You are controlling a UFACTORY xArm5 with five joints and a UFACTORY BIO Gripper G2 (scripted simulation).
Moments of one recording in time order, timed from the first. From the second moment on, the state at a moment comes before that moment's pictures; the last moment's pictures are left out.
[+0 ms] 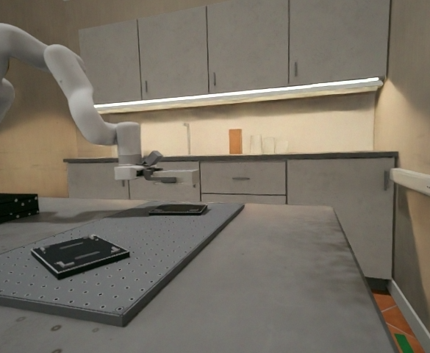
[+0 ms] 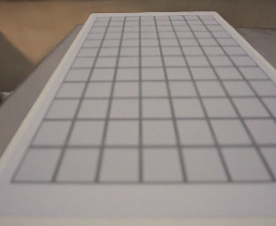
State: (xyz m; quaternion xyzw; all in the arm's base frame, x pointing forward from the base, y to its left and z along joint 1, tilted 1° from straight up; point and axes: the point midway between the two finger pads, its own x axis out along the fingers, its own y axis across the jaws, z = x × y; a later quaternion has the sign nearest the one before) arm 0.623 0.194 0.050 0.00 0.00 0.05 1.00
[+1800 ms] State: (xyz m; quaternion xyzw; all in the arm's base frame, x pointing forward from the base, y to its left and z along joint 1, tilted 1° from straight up) arm 0.617 0.034 0.052 0.00 0.00 -0.22 0.97
